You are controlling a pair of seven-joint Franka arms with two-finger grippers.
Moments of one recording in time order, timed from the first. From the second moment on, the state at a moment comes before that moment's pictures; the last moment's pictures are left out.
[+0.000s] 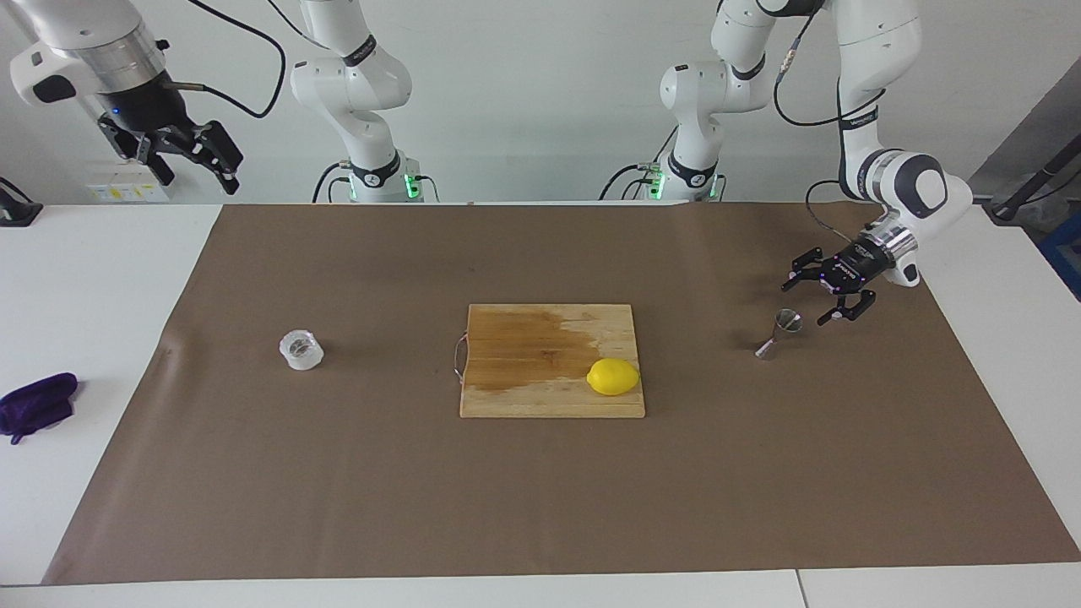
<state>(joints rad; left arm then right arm) -0.06 0.16 0.55 -2.30 -1.27 1.82 -0.62 0.03 -0.07 -0.15 -1.52 -0.02 1.43 0.07</state>
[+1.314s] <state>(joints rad) -0.12 0.16 0.48 -2.34 -1.42 1.91 -0.64 0.03 -0.07 -0.15 -1.52 -0.02 1.43 0.07</state>
